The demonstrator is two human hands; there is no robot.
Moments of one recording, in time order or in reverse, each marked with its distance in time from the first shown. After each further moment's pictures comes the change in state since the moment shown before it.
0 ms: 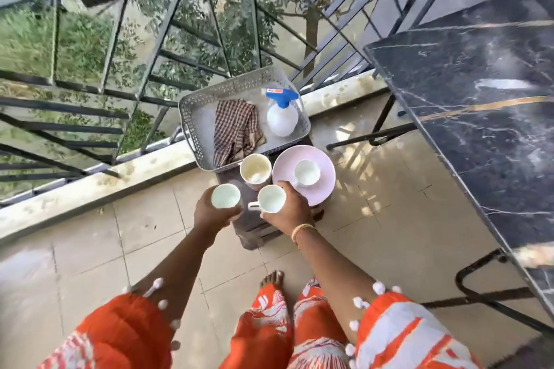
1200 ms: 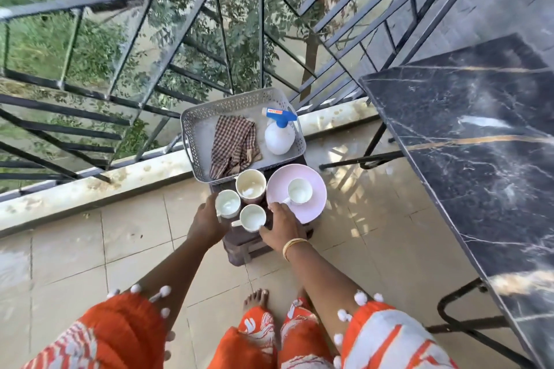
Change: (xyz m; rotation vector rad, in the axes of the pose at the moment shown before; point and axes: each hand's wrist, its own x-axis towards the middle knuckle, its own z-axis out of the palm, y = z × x) left_hand -0.006 0.013 0.006 0.608 0.000 0.218; right_hand -0.002 -0.002 -0.008 -0.294 -0.137 -0.120
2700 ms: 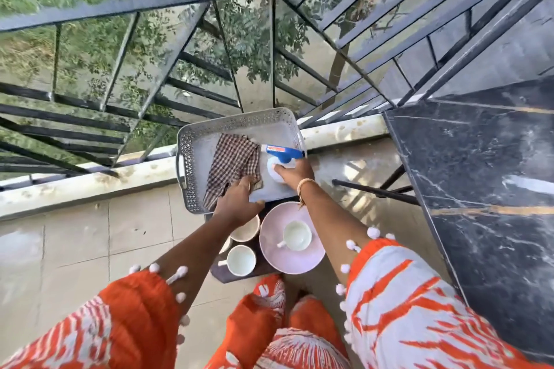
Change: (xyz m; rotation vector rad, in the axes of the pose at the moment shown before) left_hand 0.112 0.124 0.004 0.155 -0.109 0.031; right_hand 0.227 -0.001 -0.101 0.425 0.082 0.184
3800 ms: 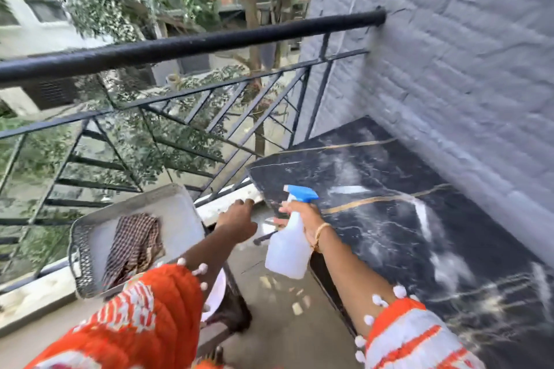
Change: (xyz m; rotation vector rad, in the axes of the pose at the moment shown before) left_hand -0.076 0.267 0.056 0.393 0.014 0.406; right_hand -0.142 0.091 -0.291 0.880 0.089 0.154
